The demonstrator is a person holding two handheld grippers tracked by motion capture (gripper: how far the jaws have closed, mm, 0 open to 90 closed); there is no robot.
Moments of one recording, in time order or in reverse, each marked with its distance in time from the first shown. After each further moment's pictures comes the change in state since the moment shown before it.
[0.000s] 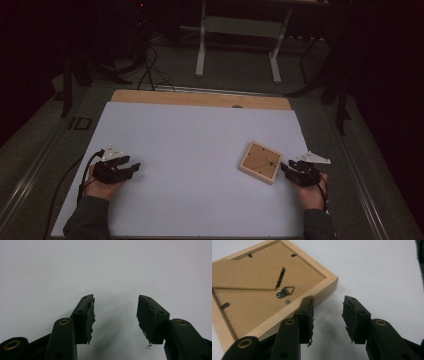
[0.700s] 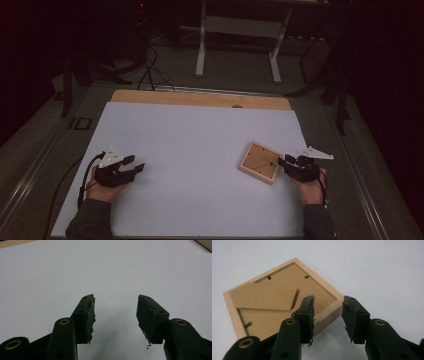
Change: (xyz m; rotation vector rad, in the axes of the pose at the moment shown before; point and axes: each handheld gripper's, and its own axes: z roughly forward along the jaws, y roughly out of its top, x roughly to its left) left arm -0.009 -0.003 -0.004 -0.115 -0.058 0.032; right arm -0.003 0.015 0.000 -0.071 0.102 0.024
